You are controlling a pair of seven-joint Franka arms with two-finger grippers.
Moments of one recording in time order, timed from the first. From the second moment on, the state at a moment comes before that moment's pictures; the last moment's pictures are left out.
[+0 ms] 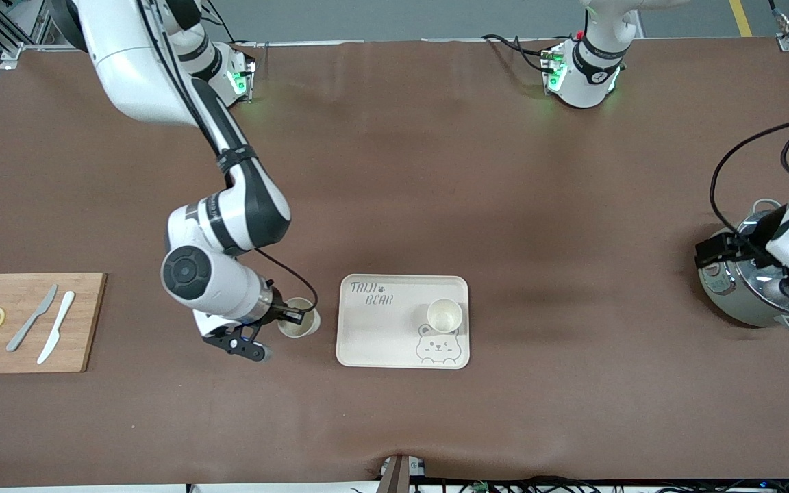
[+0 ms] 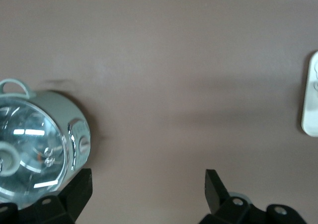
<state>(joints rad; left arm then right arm) 0.00 0.25 -0.03 -1.42 0.03 1.66 0.00 0.42 0.74 -0.04 -1.27 0.17 2.07 0.68</state>
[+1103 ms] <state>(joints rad) -0.07 0.00 -0.06 -1.45 0.03 1.45 0.00 0.57 0.88 -0.04 -1.28 0.17 2.36 0.89</state>
